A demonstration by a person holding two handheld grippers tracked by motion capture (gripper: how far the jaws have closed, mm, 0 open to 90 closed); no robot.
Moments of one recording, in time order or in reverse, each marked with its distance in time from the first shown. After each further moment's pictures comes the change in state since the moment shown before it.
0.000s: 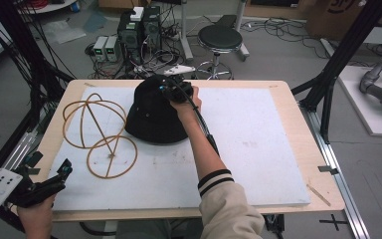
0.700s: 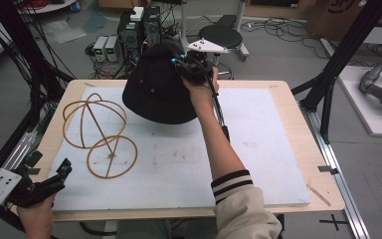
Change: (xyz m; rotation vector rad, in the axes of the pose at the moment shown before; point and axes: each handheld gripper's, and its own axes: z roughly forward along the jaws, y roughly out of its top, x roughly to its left) left arm 0.000 0.001 -0.001 -0.019 -0.001 -0.014; right arm -0.013 0.063 -0.084 -0.256 -0.014 0.048
